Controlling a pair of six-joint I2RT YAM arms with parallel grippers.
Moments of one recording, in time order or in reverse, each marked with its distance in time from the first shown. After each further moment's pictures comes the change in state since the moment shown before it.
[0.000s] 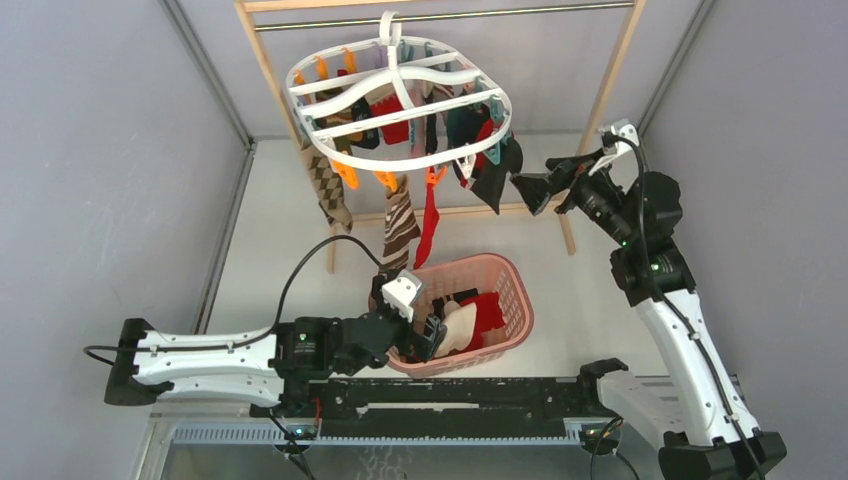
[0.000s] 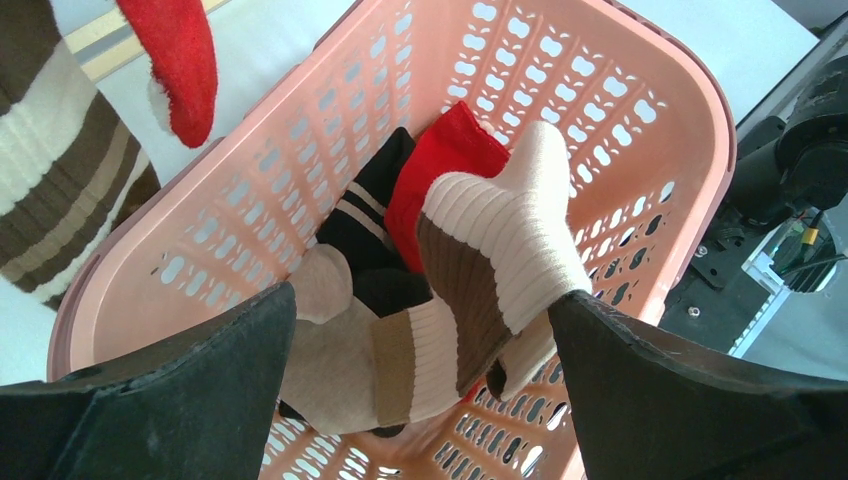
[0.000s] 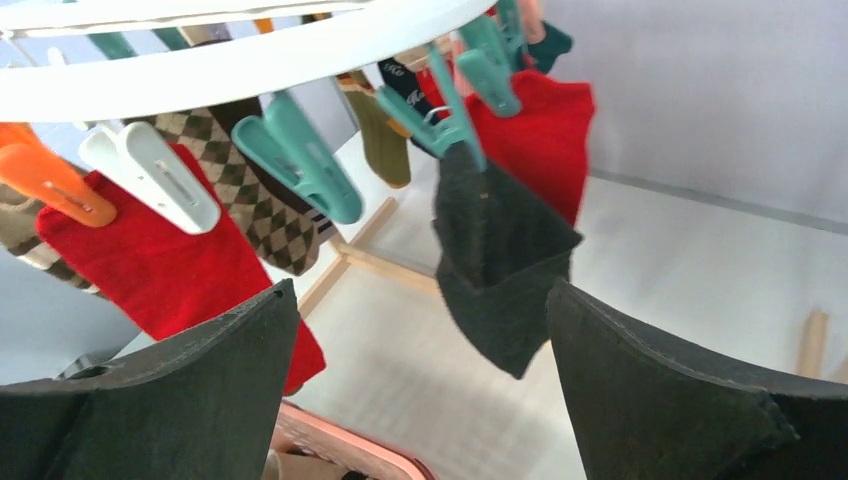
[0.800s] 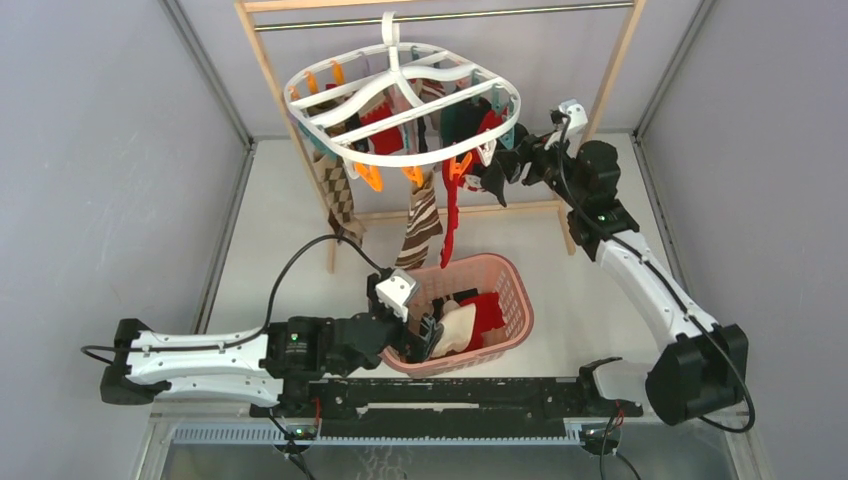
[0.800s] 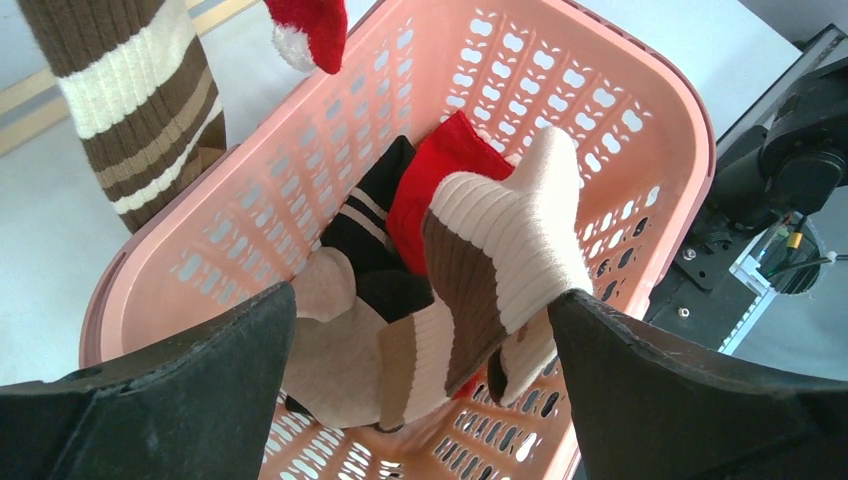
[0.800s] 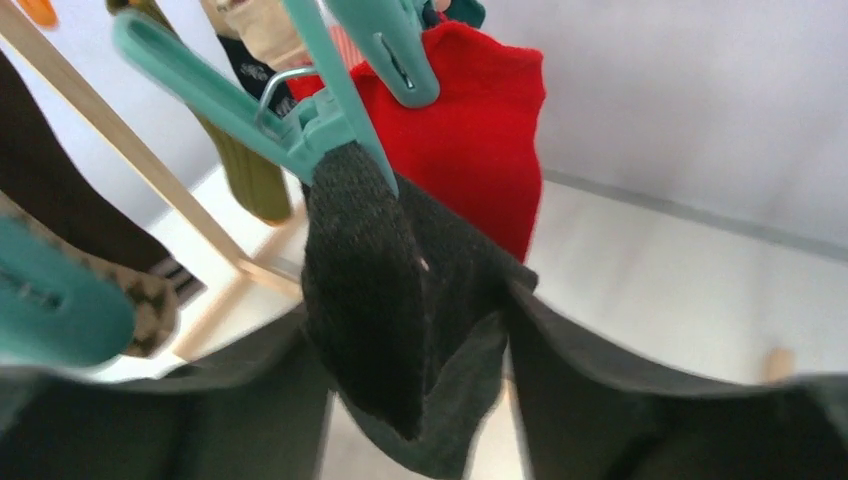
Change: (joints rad) left arm -0.019 -0.029 0.020 -0.032 -0.019 0.000; right arm 0.068 0.318 -0.005 0.275 0.120 -0.117
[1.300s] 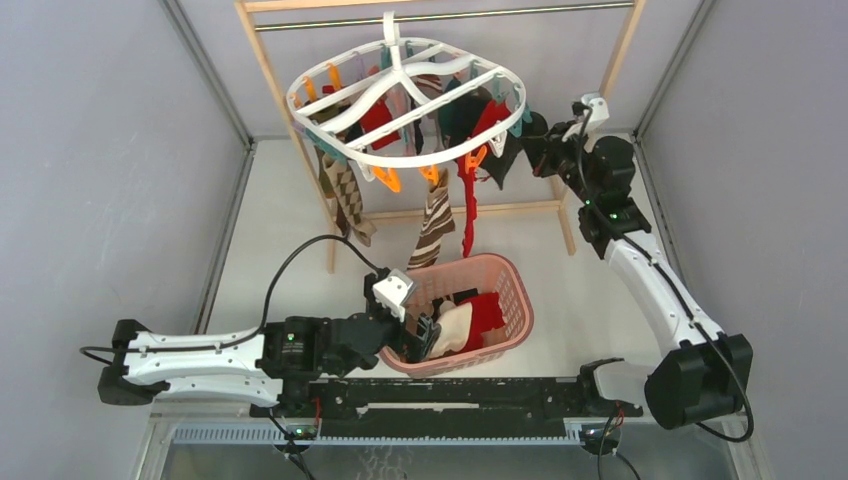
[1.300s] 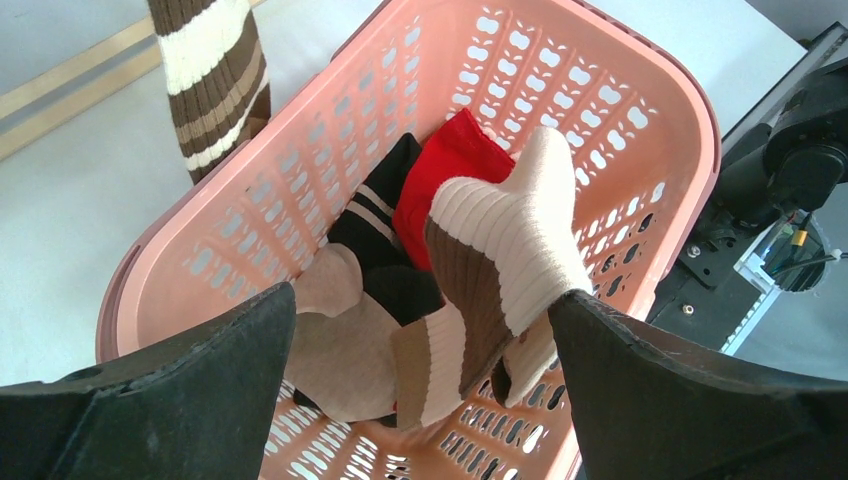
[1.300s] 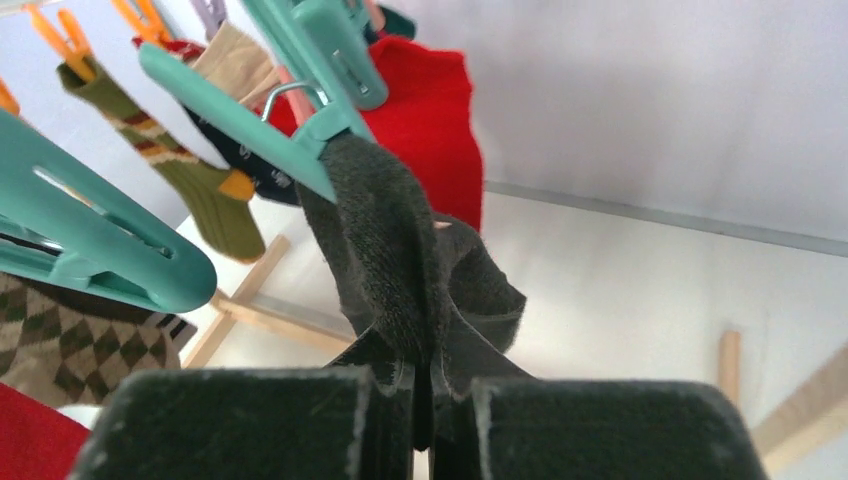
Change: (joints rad) left arm -0.002 -0.022 0.004 -0.027 -0.007 0.001; right arm -0.058 0.023 0.043 -0.010 0.020 0.050
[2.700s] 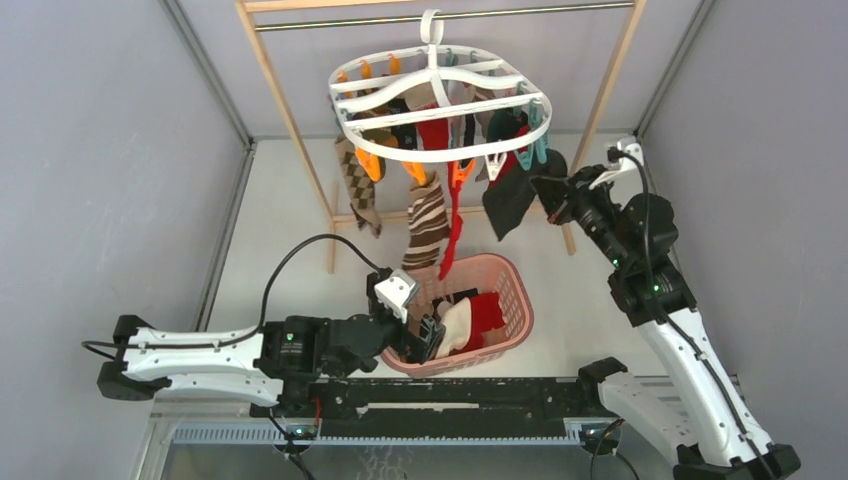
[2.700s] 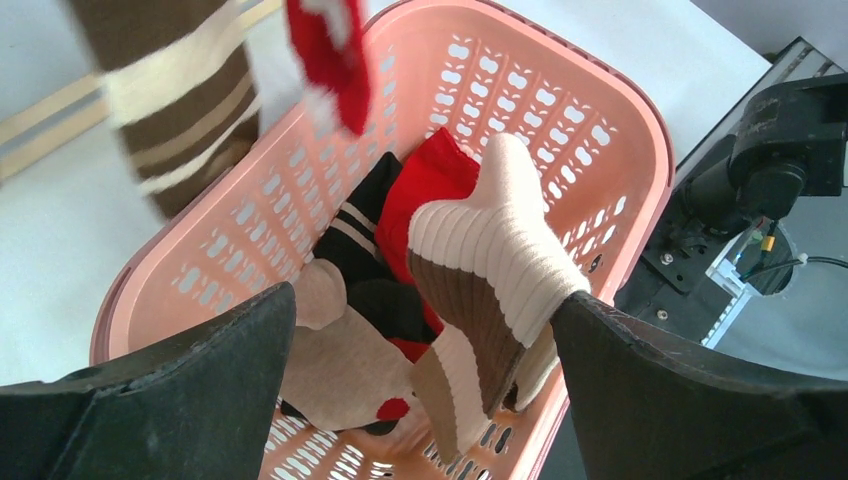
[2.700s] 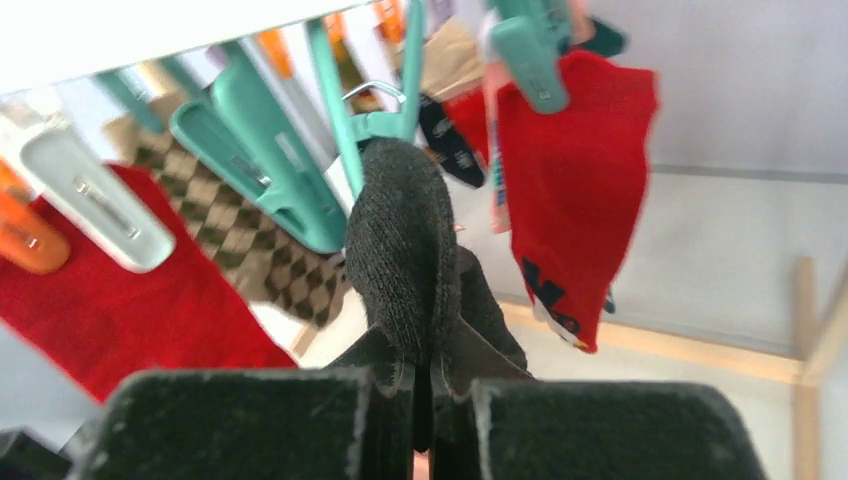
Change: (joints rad) left arm -0.033 0.024 0.051 -0.002 -0.012 0.010; right arm 0.058 -0.440 -0.106 -0.272 0.075 0.138
